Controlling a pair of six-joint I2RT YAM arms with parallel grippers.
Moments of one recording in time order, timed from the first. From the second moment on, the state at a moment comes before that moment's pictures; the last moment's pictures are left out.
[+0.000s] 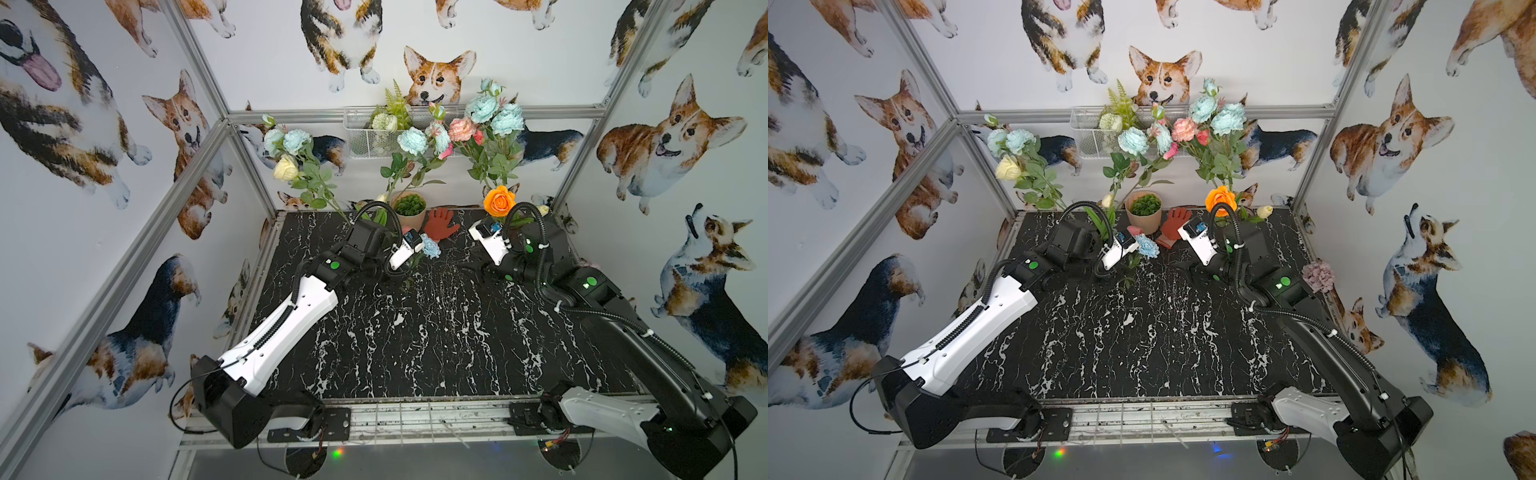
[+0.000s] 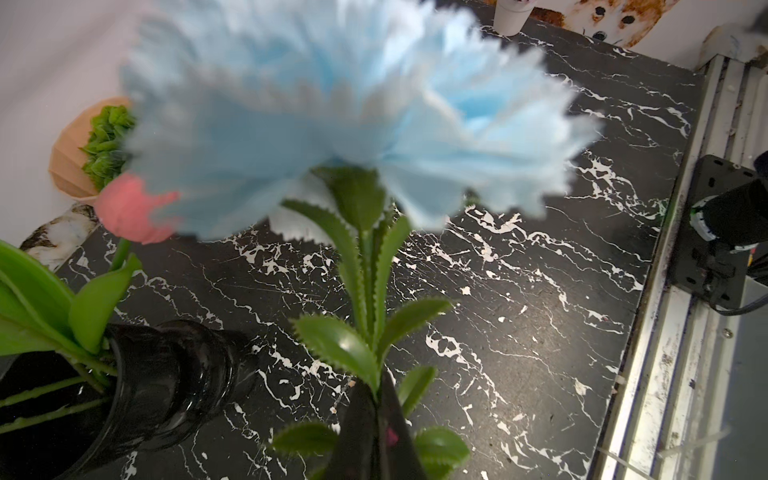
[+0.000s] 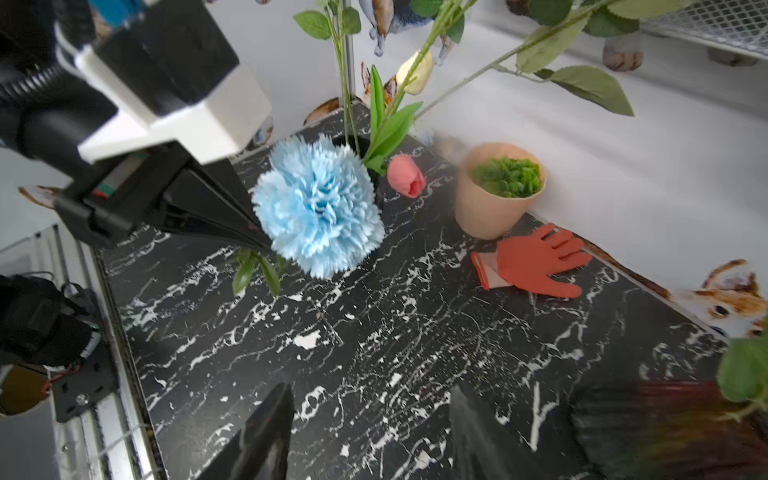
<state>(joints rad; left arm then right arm) -0.63 1.35 1.36 -0.77 0.27 0.32 0.58 1.12 1.24 -0.59 -0.32 -0.10</state>
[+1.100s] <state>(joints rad) -0.80 2.04 1.63 -0.73 -0.09 0.52 0.20 0.83 0.86 -0.31 -0.30 0.27</state>
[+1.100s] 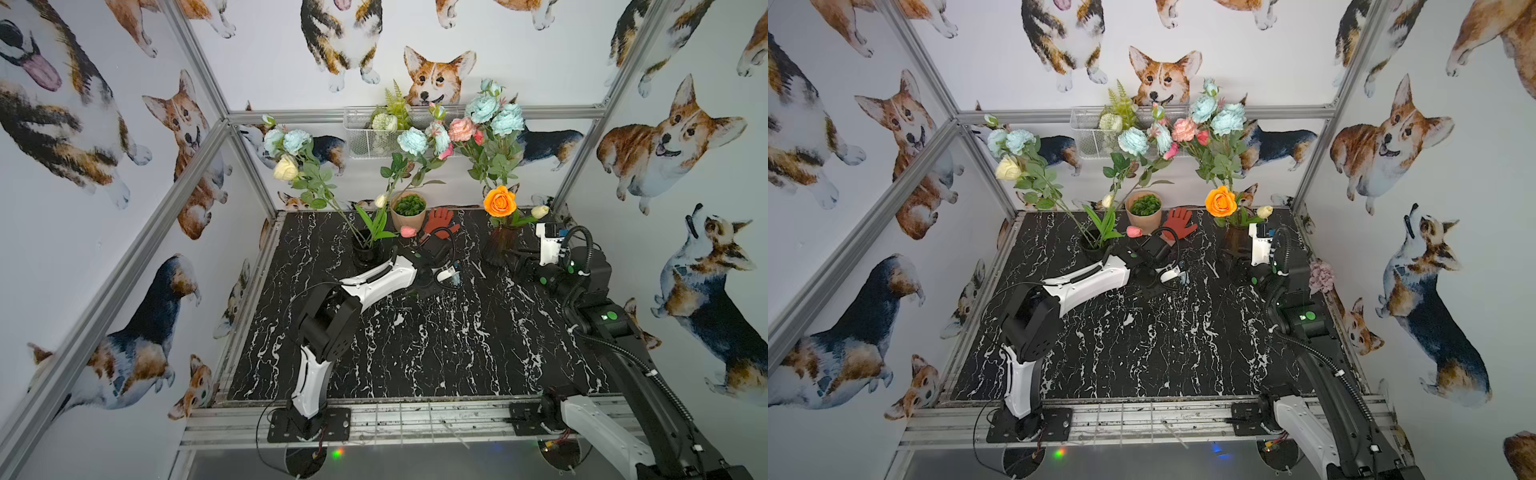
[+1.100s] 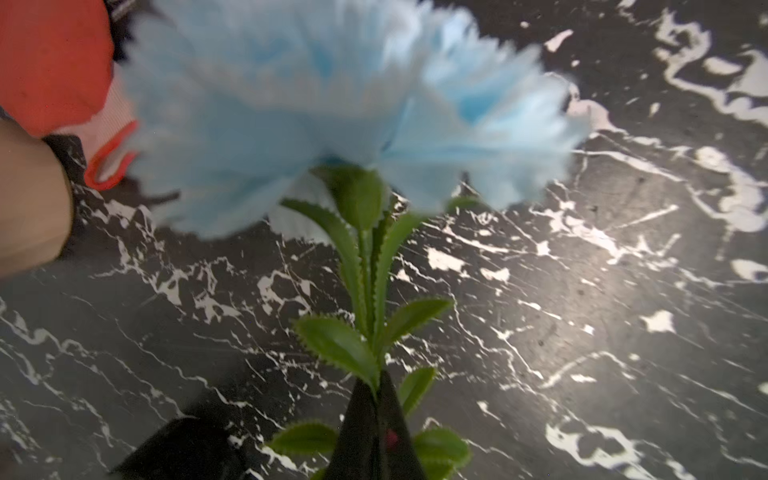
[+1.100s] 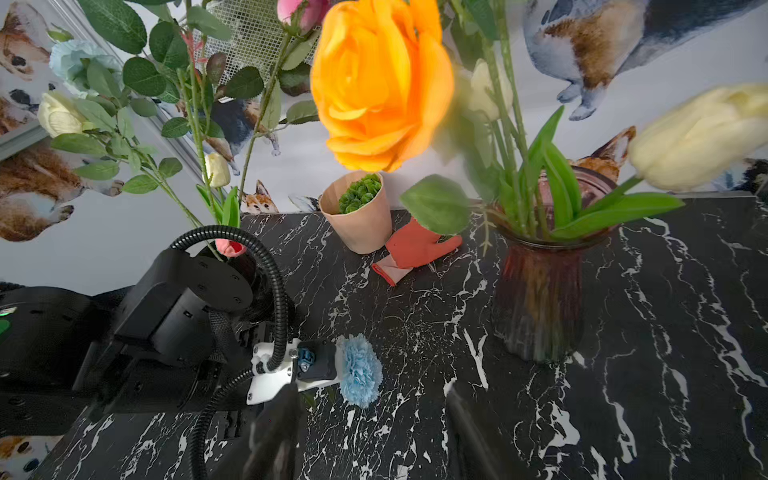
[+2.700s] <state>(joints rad) -0.83 2.03 1.65 -0.54 -0.13 0.81 0.17 0.83 0.80 -0.27 -0.30 0.32</state>
